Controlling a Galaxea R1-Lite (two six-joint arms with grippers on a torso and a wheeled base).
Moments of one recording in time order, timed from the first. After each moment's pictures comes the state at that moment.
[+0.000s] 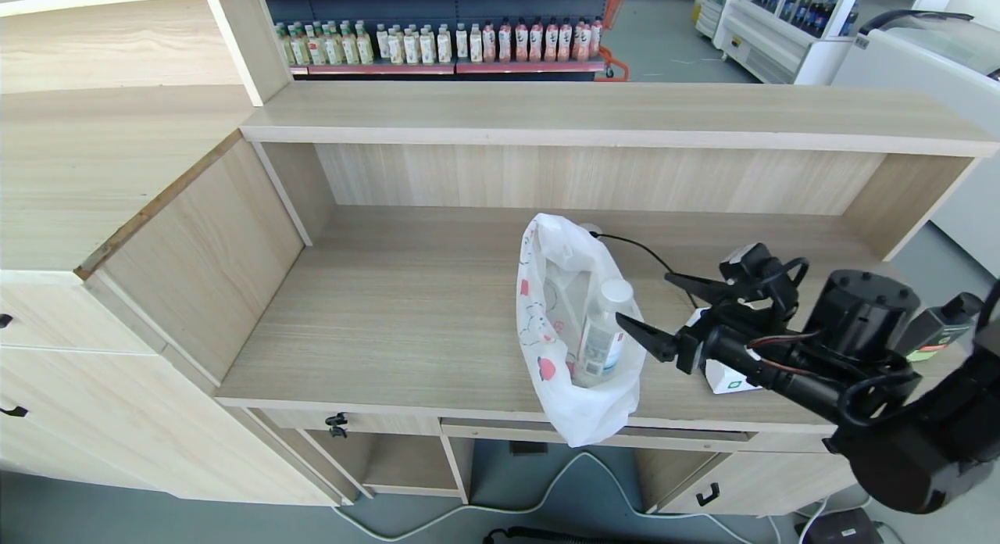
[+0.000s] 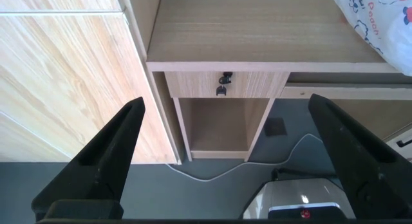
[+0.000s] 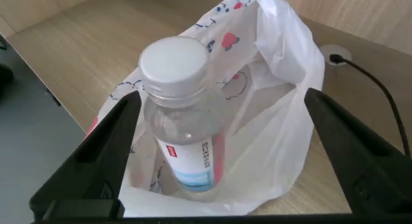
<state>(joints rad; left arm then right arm) -0.01 0.00 0.00 0.04 -0.04 0.03 0.29 1.92 -0.52 -1.43 0.39 -0.20</state>
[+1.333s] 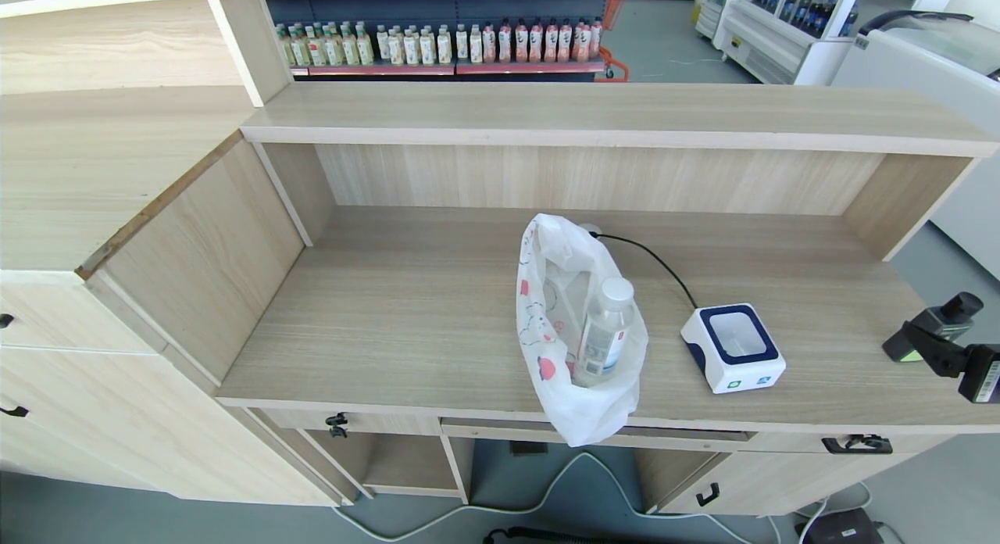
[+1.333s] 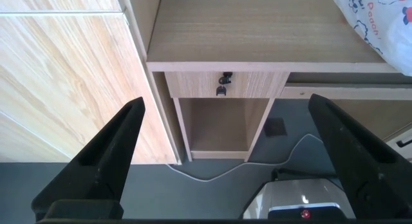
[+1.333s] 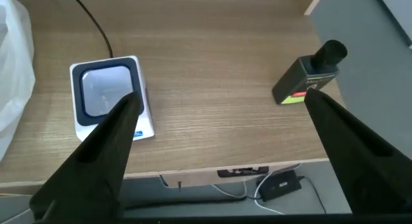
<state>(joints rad) -0.01 0.00 0.00 0.04 -0.04 0.03 -0.37 1.38 -0.27 -1.01 0.18 -0.17</state>
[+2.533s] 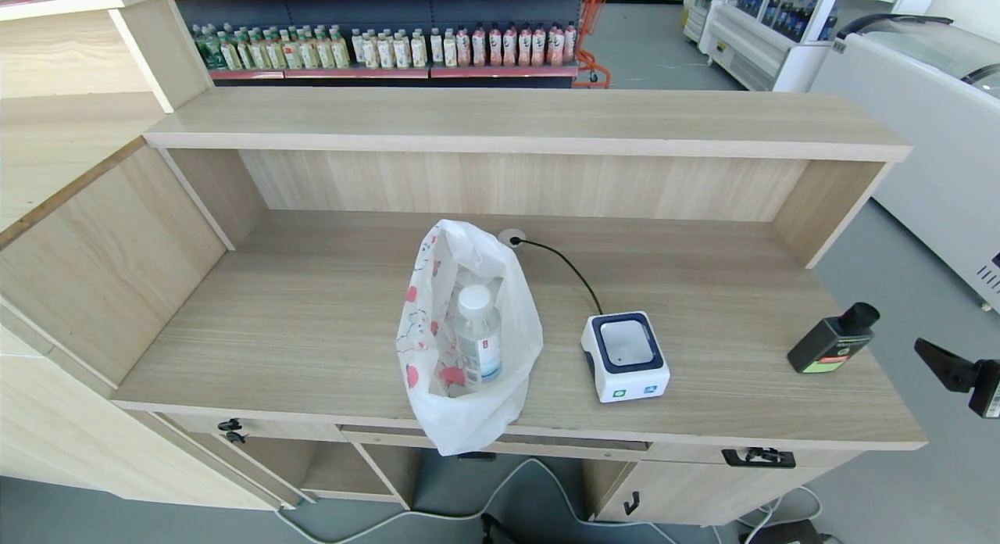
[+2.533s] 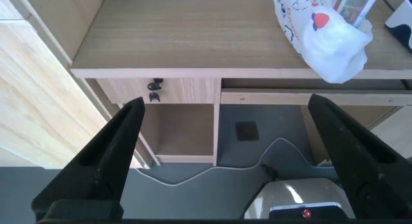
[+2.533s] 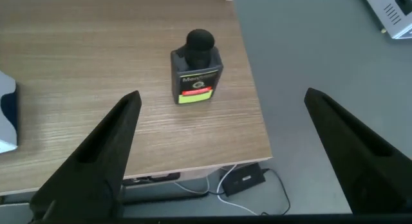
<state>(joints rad) -0.01 0.00 0.00 0.04 -0.04 0.04 -0.43 1.39 -0.24 -1.00 0.18 -0.18</state>
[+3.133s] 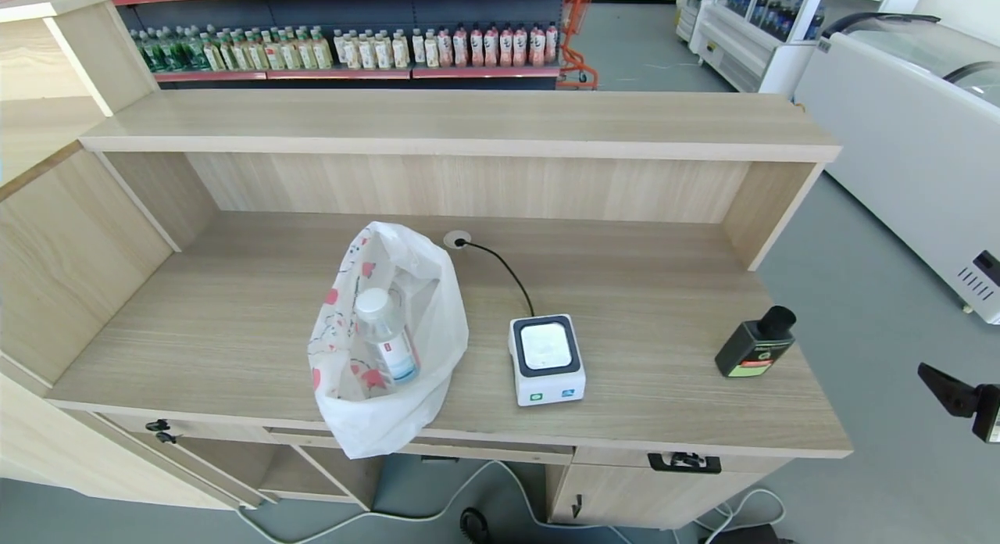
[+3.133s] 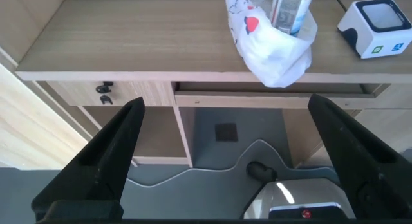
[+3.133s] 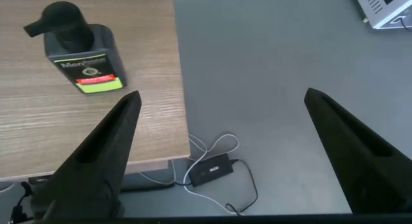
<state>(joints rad) -0.01 0.00 0.00 0.04 -0.04 0.03 -0.46 1.40 -0.18 -1.01 0.18 -0.23</state>
